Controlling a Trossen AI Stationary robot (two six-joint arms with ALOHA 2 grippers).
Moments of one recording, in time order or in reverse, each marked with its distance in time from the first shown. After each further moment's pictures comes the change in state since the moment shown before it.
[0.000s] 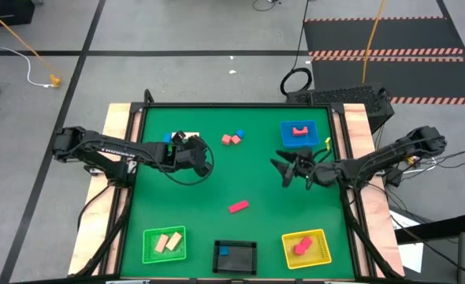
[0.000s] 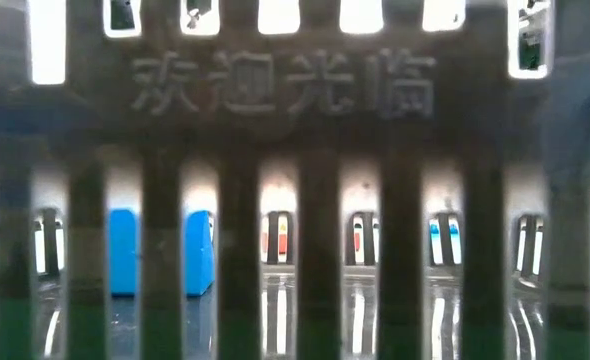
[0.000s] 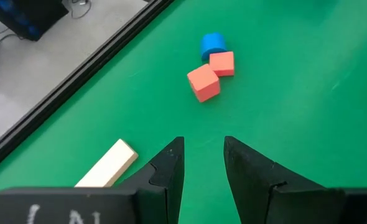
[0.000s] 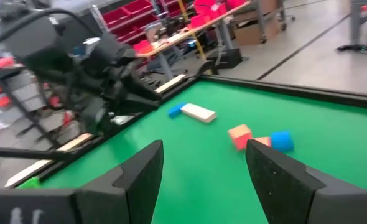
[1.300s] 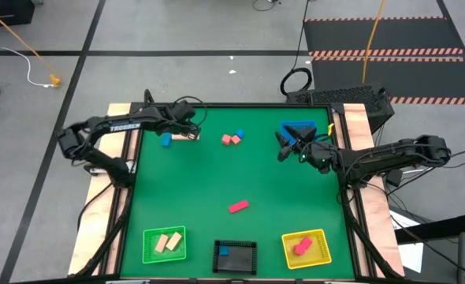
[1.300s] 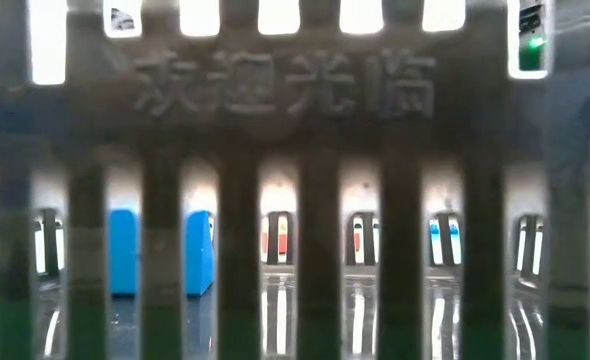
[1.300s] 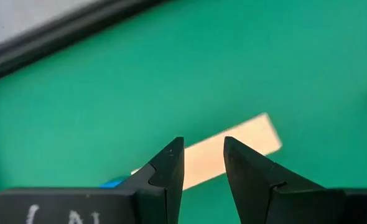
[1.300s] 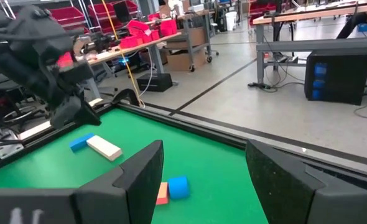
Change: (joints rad) left arm 0.602 0.070 0.000 -0.128 0.347 -0.024; right arm -0.312 0.000 0.000 0.021 -0.002 -0.221
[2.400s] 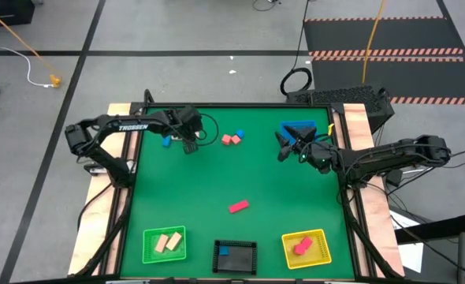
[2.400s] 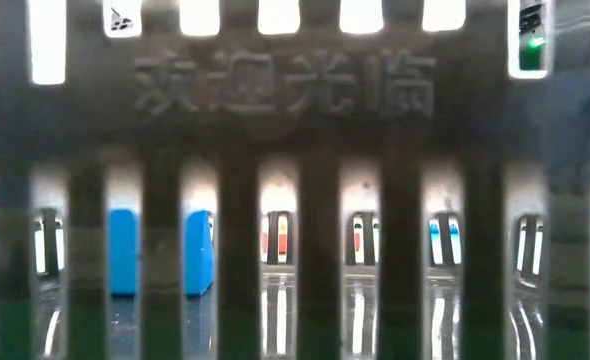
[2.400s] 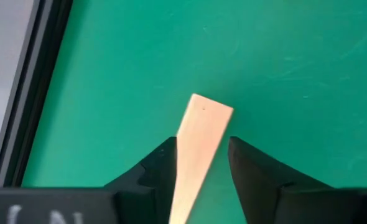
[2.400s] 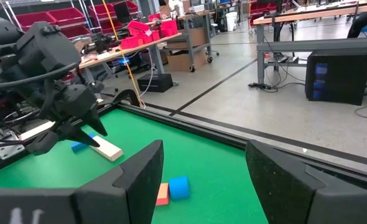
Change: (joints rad) left arm -0.038 0.082 -0.001 0.075 0.123 0.738; right arm 0.000 0.000 0.000 0.002 -0.001 0.000
